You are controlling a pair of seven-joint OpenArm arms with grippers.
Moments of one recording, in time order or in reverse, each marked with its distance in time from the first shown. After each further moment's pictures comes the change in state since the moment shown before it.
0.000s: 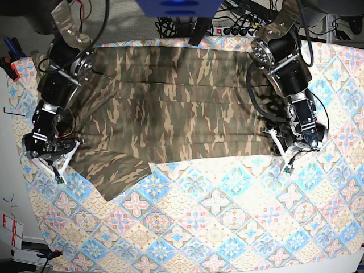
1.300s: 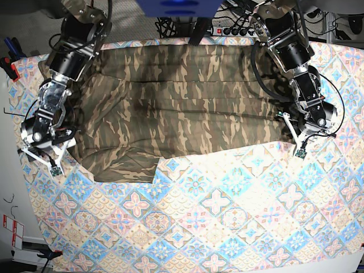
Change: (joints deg) left arm 10.8 0.1 0.0 16.6 0.1 -0.1 2.3; right arm -8.8 -4.5 -5.0 23.9 -1.5 -0.2 -11.9
